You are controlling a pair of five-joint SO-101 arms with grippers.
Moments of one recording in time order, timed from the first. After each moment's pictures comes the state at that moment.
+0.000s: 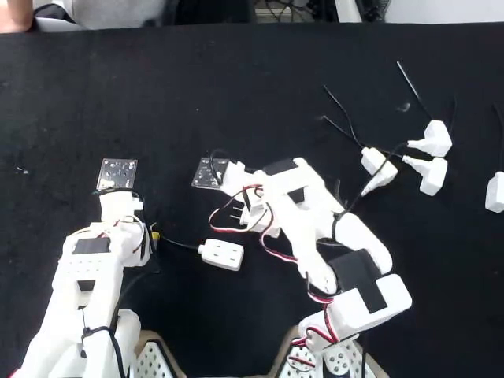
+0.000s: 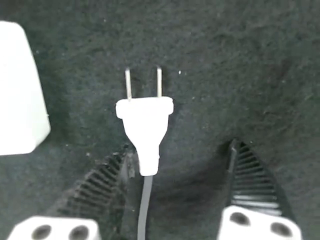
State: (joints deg) left arm -9.7 -44.4 77.1 37.3 -9.3; right arm -20.3 5.2 35.3 53.7 54.0
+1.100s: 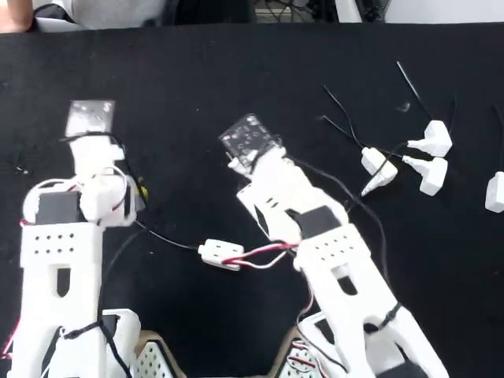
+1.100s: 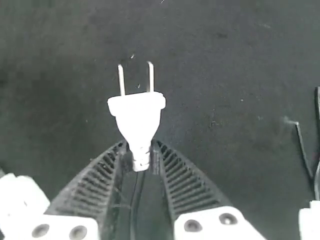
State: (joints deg) left arm -9.5 -44.4 37.4 73.0 -3.2; right arm -21.3 -39.7 59.4 33.5 16.9
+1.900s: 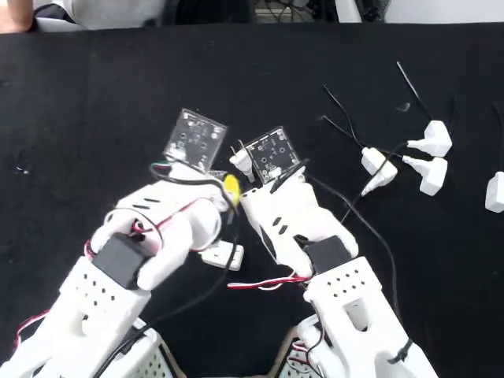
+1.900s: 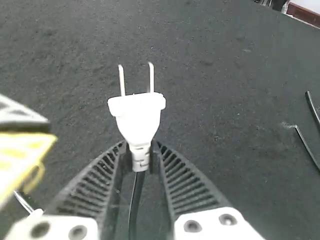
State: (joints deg) left arm 30.4 -56.1 42.0 54.2 5.8; right arm -22.9 -54.3 67.9 30.1 8.7
